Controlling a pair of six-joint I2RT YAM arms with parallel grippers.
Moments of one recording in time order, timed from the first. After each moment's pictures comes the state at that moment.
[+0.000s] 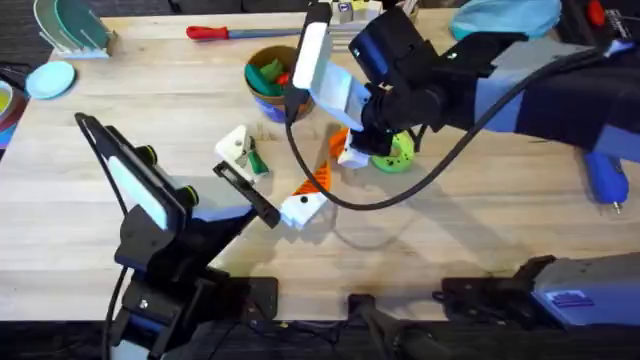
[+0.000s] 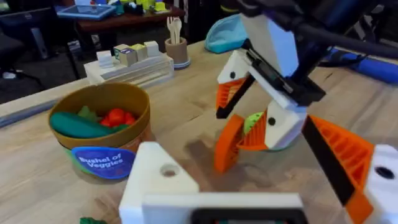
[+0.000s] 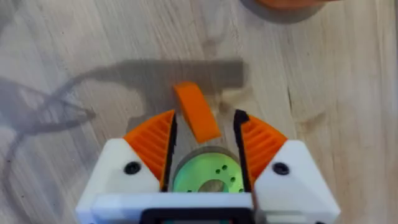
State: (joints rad) left arm -0.28 0.01 0.01 -0.05 0.44 0.00; right arm 0.68 1.60 1.09 -0.58 -0.06 -0.64
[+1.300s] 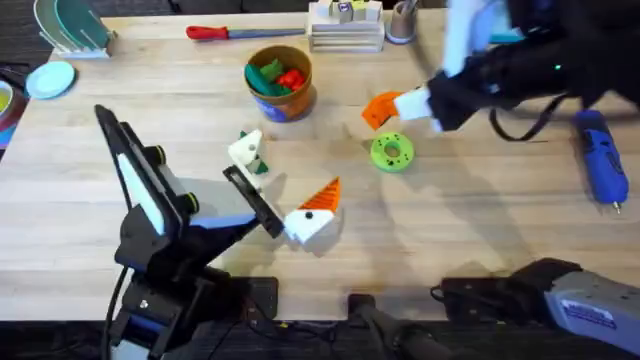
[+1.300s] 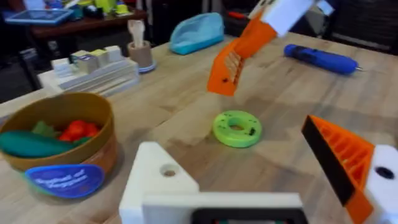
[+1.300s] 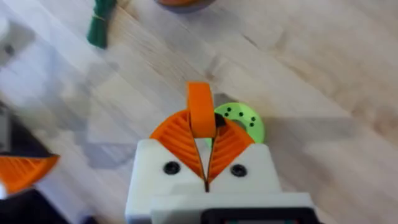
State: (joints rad) left arm -0.28 0.01 0.01 -0.05 0.60 0.00; right arm 0.41 1.25 1.10 -0.80 -0.28 -0.17
